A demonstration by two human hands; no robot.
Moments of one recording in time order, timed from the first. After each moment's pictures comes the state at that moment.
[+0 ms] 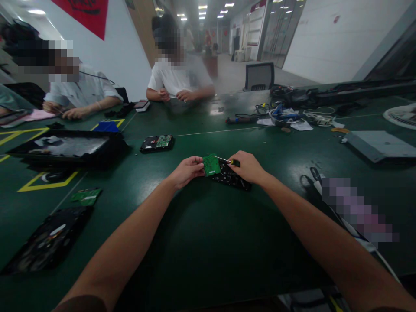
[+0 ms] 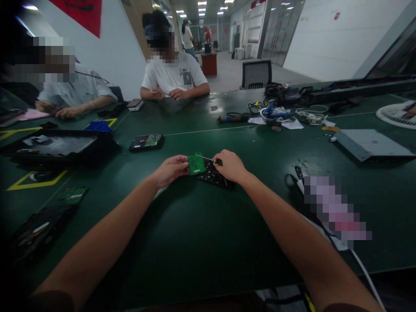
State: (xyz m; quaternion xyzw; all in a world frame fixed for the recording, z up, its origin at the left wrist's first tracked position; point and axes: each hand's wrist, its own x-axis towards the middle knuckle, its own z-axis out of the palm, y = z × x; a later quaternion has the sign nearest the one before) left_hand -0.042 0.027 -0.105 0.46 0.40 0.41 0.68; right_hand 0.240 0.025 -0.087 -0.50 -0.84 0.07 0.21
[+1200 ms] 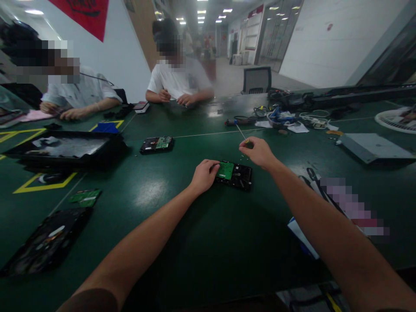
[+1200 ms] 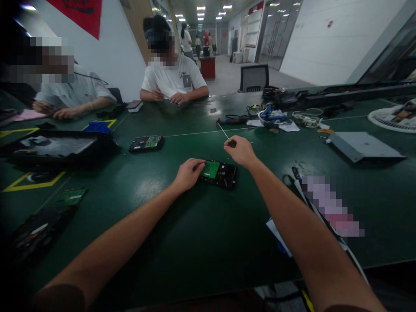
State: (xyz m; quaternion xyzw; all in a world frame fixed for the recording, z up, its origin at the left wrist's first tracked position) left_hand 0.010 0.014 -0.121 0.79 0.47 0.36 0.17; right_hand 0.263 0.047 -0.054 -0.57 -0.70 0.16 0.40
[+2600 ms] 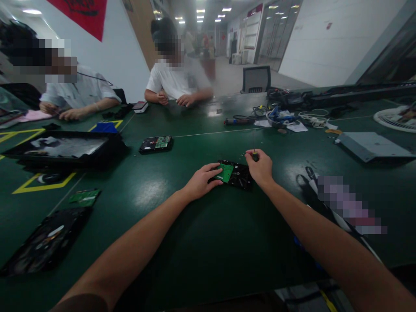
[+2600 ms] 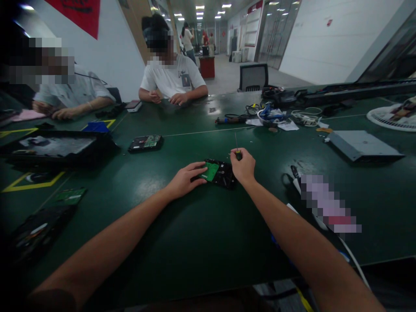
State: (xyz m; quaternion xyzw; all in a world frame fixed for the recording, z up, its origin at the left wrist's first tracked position) left_hand -0.011 -0.005 -0.117 0.90 0.32 0.28 0.14; right_hand 0.256 0.005 -0.108 -0.64 -0.56 0.13 0.51
